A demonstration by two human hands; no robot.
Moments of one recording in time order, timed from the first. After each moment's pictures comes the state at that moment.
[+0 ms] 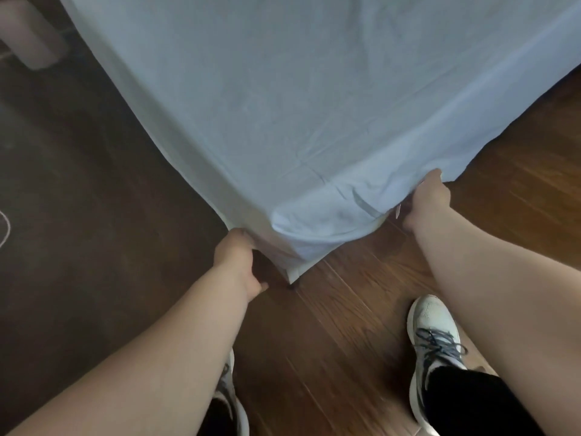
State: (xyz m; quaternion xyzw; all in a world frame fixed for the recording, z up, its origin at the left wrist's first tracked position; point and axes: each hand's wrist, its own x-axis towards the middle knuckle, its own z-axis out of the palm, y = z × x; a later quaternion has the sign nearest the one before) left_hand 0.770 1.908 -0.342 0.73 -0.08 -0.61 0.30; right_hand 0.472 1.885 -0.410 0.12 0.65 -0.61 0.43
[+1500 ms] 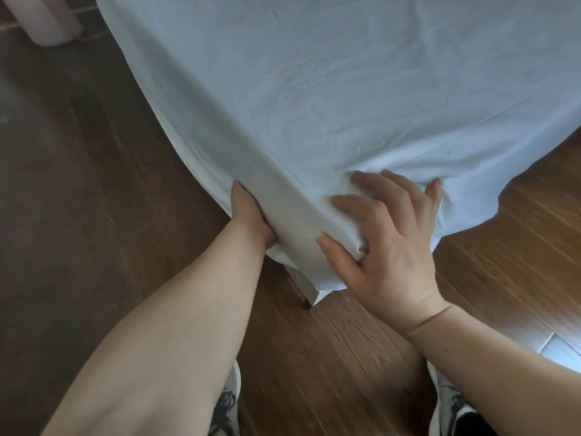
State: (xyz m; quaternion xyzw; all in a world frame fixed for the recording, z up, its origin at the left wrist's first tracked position) left_hand 0.809 1.767 -0.410 0.52 -0.06 -0.73 0.43; right_hand 0.654 1.937 -0.332 -0.69 0.62 -0.36 -0.09
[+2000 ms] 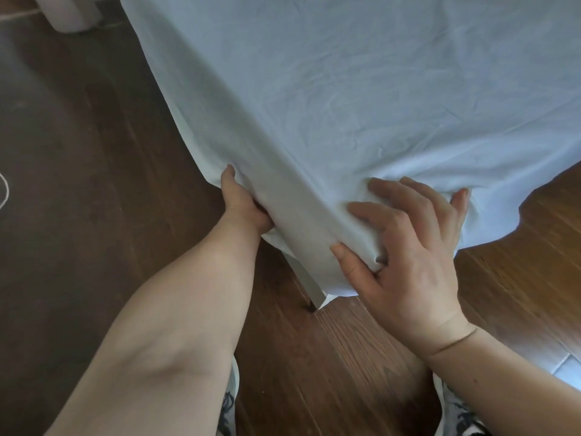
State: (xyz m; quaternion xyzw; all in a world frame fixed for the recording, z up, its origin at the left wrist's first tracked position) left_hand 0.827 1.745 -0.415 0.48 0.00 -0.73 0.48; right_hand 0.654 1.938 -0.333 -0.70 0.62 -0.35 -0.08
